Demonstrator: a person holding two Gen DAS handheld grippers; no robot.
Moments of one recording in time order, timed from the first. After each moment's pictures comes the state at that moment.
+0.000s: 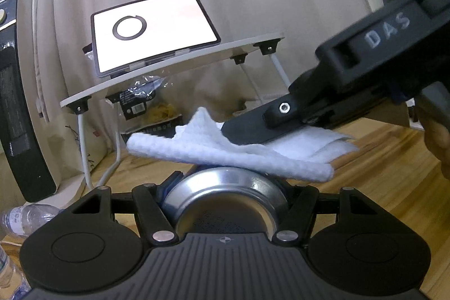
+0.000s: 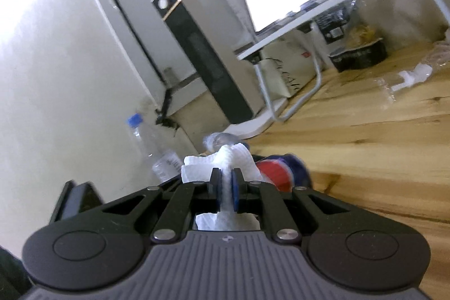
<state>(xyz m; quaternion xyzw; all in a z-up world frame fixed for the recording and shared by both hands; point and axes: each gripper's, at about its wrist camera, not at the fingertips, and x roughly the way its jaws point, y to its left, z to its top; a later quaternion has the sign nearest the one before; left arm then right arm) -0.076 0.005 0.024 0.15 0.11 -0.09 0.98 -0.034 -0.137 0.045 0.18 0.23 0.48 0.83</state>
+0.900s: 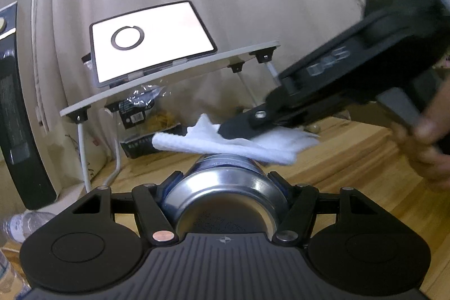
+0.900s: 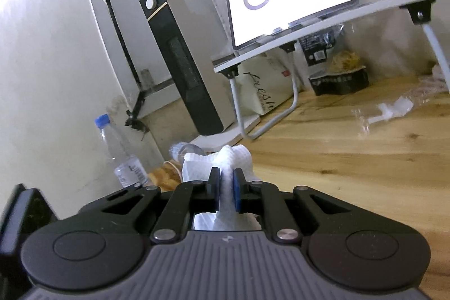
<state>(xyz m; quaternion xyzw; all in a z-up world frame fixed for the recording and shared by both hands) -0.077 0.004 0.023 0.15 0.10 -0.10 0.98 -0.018 -0.137 0.050 0.15 0.21 0.46 0.85</state>
